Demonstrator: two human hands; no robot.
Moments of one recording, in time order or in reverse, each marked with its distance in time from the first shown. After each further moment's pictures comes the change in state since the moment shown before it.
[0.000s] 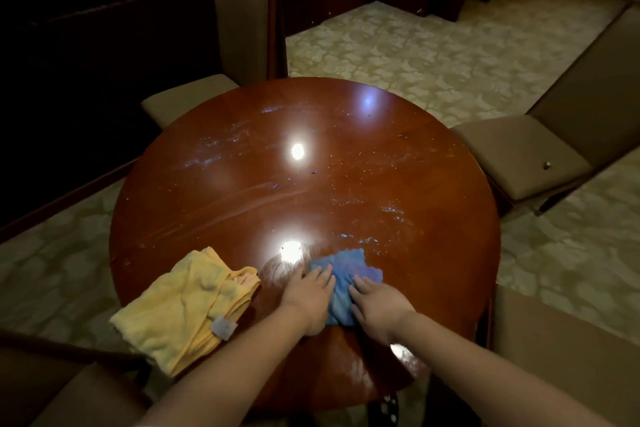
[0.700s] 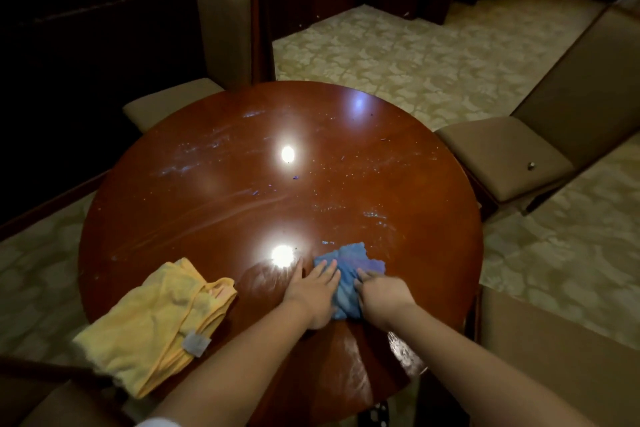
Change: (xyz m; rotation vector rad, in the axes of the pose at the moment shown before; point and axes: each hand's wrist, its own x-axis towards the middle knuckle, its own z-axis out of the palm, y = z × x) left_hand 0.036 0.020 -0.023 -0.099 -0.033 0.027; right_hand 0.016 0.050 0.013 0.005 0.040 0.211
